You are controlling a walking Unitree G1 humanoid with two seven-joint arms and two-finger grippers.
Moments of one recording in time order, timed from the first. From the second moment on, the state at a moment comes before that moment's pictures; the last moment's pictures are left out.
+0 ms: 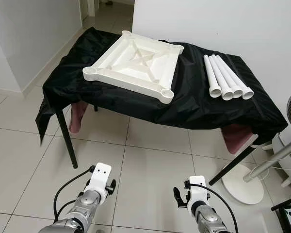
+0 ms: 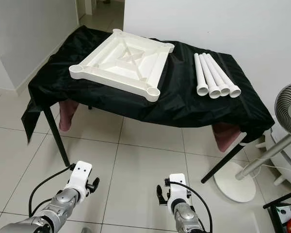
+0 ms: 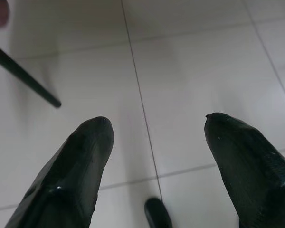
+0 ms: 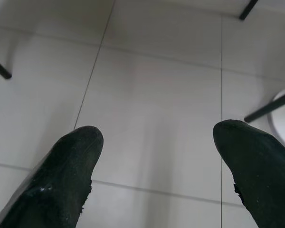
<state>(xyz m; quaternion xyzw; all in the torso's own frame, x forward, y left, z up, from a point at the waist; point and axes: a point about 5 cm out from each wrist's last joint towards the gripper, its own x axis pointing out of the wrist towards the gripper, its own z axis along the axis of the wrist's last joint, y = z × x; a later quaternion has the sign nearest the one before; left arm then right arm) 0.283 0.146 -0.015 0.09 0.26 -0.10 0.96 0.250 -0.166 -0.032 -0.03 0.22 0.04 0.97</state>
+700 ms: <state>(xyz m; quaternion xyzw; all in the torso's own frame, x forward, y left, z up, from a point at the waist) 0.349 0.138 0.103 0.05 -0.02 -0.07 1.00 0.311 -0.154 0.076 -0.01 -0.07 0.04 1.00</state>
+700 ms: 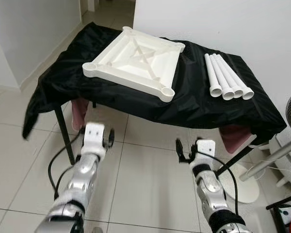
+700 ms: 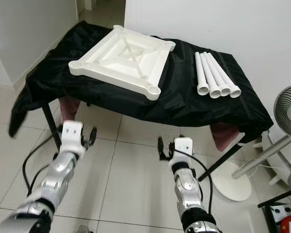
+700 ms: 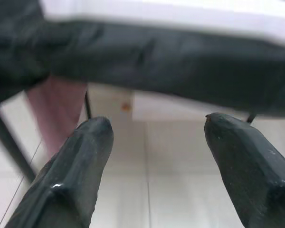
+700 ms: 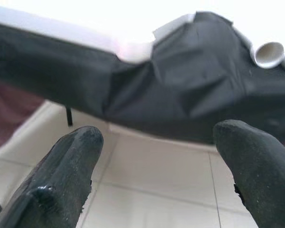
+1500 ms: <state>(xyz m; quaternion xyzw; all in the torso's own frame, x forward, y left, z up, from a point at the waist) 0.307 0.173 0.103 0.05 -0.05 -0.03 1.00 0.284 -0.182 0.097 -0.04 -0.13 0.04 0.99</state>
